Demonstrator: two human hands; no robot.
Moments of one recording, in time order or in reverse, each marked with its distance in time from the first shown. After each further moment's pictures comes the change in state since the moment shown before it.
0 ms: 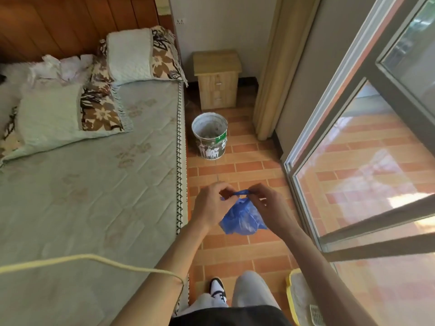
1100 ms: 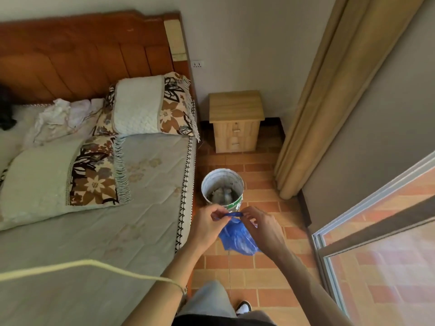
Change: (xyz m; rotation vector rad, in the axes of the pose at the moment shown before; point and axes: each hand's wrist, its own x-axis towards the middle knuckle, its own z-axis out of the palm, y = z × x) left_hand 0.437 -0.026 -0.069 -0.097 0.086 -0.135; right_hand 0.458 0.006 -0.009 -0.106 -0.065 -0.073
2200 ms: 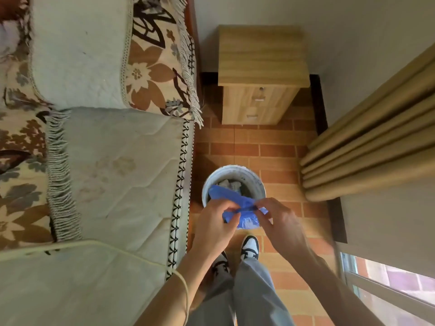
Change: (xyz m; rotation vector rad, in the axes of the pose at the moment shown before) left_hand 0.371 -0.202 0.024 0.142 -0.002 0.003; right_hand 0.370 0.140 0.159 -0.083 -0.134 0.096
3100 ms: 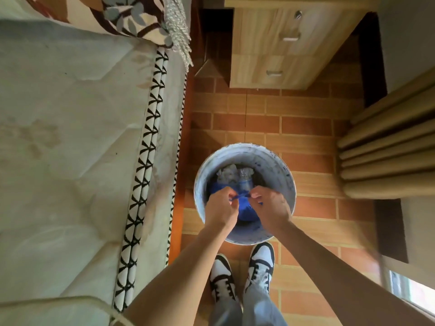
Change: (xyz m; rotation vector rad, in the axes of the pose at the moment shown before) left_hand 0.124 -0.245 0.199 0.079 -0.097 -0.444; right_hand 0.149 0.214 0.241 0.005 -0.166 0.264
